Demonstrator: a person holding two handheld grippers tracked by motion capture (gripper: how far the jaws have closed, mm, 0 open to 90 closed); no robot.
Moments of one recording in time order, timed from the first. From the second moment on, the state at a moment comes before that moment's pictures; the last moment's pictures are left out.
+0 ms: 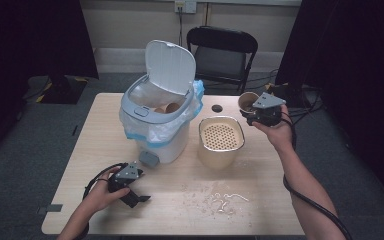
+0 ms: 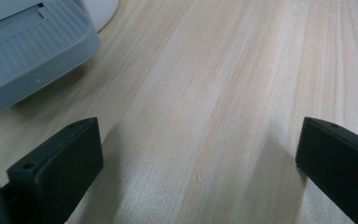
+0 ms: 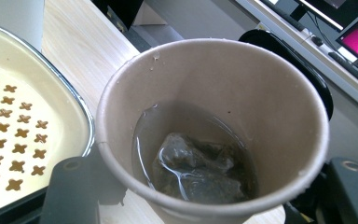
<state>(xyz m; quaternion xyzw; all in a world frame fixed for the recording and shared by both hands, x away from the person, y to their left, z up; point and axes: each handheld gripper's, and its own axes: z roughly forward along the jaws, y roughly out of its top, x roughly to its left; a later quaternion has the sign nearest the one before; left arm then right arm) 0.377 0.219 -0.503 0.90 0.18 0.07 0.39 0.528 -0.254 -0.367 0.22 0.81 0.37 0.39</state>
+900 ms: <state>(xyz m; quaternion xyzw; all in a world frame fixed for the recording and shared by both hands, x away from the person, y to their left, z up) 0.378 0.219 -0.503 0.90 0.18 0.07 0.39 0.501 -0.209 -0.356 -0.03 0.81 0.13 0.58</state>
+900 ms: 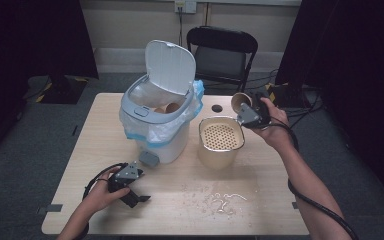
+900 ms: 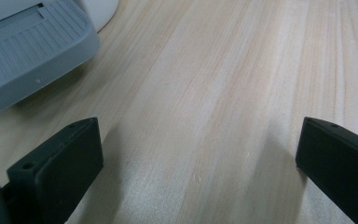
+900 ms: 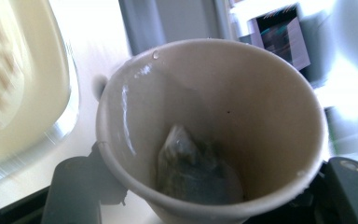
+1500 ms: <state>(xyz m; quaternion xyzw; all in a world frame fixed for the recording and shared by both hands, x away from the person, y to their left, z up) 0.378 0.219 -0.503 0.90 0.18 0.07 0.39 0.495 -0.201 -0.343 -0.01 0.82 0.18 0.55</state>
